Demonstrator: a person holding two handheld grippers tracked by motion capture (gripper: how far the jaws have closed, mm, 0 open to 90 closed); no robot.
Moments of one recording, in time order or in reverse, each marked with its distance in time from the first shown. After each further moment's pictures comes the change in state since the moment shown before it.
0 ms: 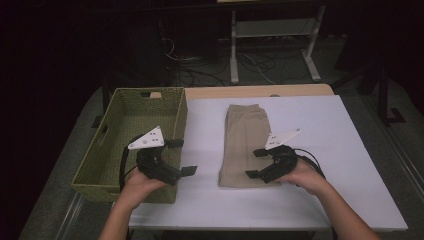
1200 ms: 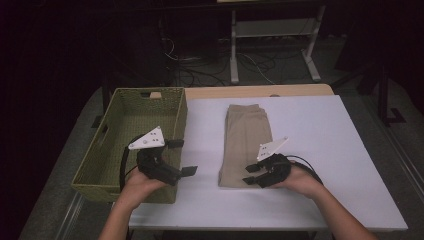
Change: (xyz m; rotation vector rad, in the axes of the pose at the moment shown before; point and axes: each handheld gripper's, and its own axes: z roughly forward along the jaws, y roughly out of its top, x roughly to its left) left arm 0.000 0.000 0.000 0.003 -0.001 0.002; right arm 0.008 -0.012 0.023 0.120 0.057 -0.070
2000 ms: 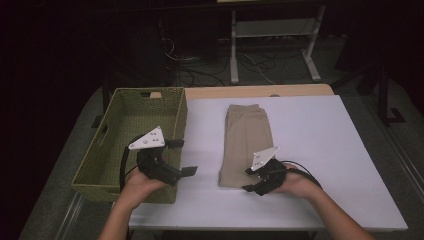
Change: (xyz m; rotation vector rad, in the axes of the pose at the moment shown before) left arm 0.000 0.000 0.000 0.001 -0.001 0.000; right arm 0.008 -0.007 0.018 0.088 -0.049 -0.120
